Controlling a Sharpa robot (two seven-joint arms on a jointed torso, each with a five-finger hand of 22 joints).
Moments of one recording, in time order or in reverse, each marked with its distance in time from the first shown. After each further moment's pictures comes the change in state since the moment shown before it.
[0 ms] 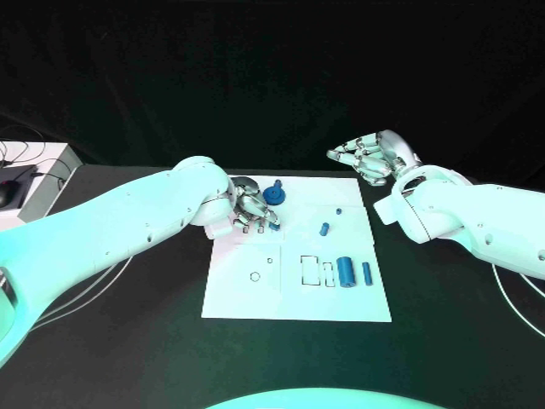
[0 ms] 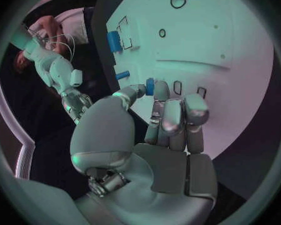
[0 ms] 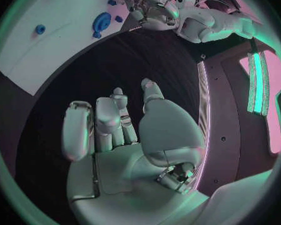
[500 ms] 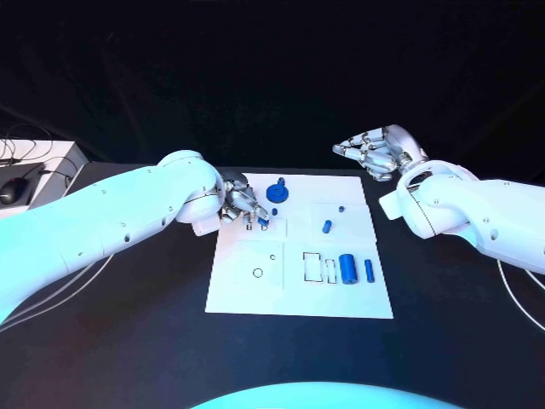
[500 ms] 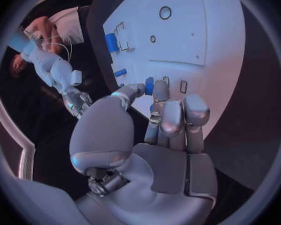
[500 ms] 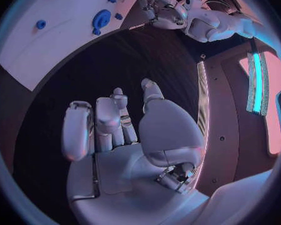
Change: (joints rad) left arm 0.005 -0.088 0.008 0.118 -0.047 -0.038 -0.071; left_hand -0.009 -0.012 -0.004 -0.004 0.026 0.030 -0.003 -0.041 0.035 0.015 0.003 -0.022 0.019 0.007 -0.003 0.000 -0.010 -0.009 0.013 -0.013 -0.003 0.011; right arm 0.000 -0.008 0.000 -0.008 0.000 0.000 0.000; right_hand 0.000 0.000 0.000 0.000 0.002 0.000 0.000 -0.004 0.000 0.000 0.000 0.000 0.001 0.000 0.000 0.000 0.000 0.000 0.000 0.000 0.000 0.000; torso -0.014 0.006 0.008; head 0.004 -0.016
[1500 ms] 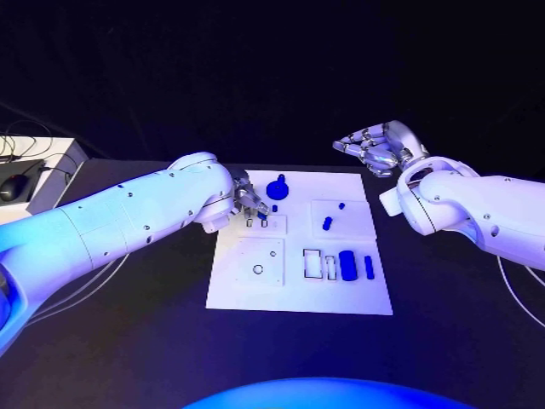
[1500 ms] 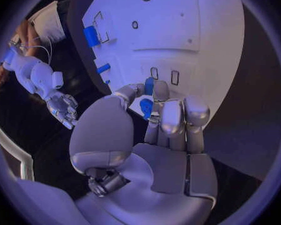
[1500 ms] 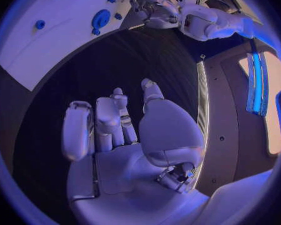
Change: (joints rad) left arm -0.016 0.080 -0.016 -0.074 -0.099 -0.093 -0.074; left_hand -0.003 -0.002 0.003 0.003 0.004 0.003 -0.003 -0.011 0.029 0.005 -0.002 0.000 0.006 0.002 0.002 0.000 -0.008 -0.006 0.002 -0.002 -0.002 0.007; right arm 0.000 0.000 0.000 0.002 -0.001 0.000 0.001; right_hand 0.000 0.000 -0.003 -0.003 0.000 0.000 0.000 0.000 -0.001 0.000 0.000 0.000 0.000 0.000 0.000 0.000 0.000 0.000 0.000 0.000 0.000 0.000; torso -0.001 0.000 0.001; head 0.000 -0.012
